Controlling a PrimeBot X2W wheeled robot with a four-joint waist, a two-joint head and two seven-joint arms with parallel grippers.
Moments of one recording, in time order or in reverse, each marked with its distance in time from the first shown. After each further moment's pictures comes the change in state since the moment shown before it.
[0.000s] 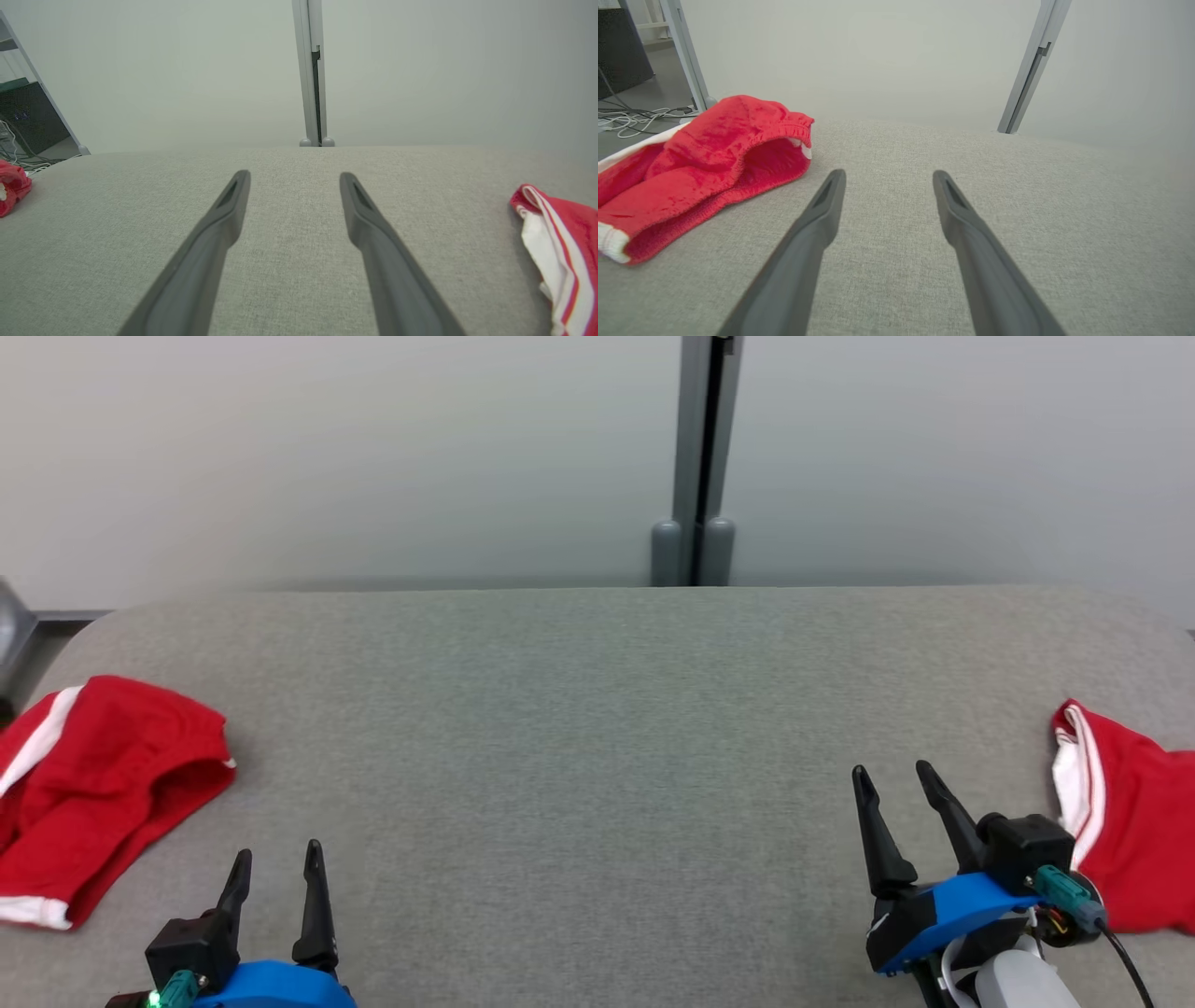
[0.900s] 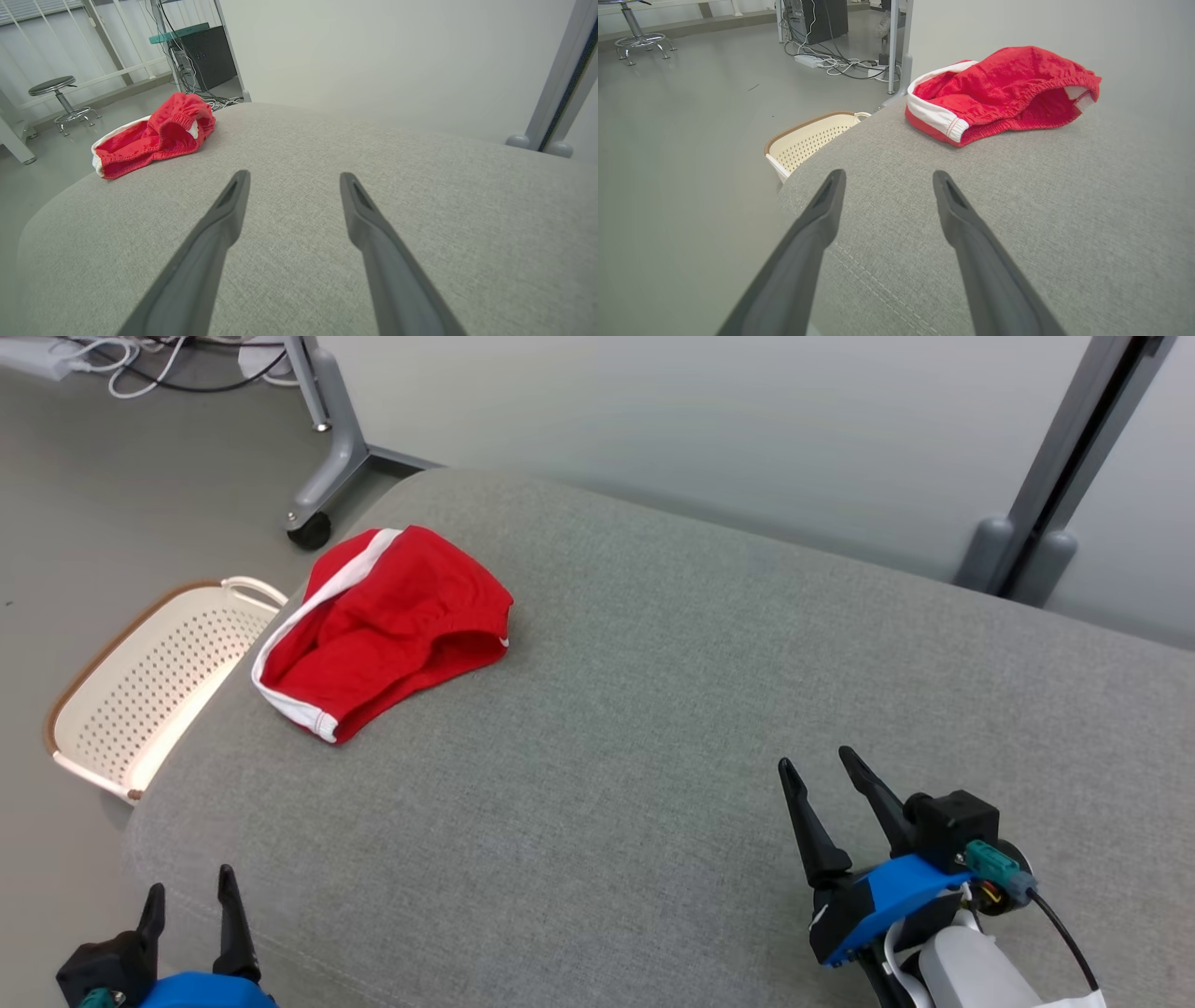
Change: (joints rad) left arm -0.025 0.038 0.124 0.097 -0.020 0.000 0.000; right arm -0.071 0.000 0.151 0.061 0.051 0.000 0.000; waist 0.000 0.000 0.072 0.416
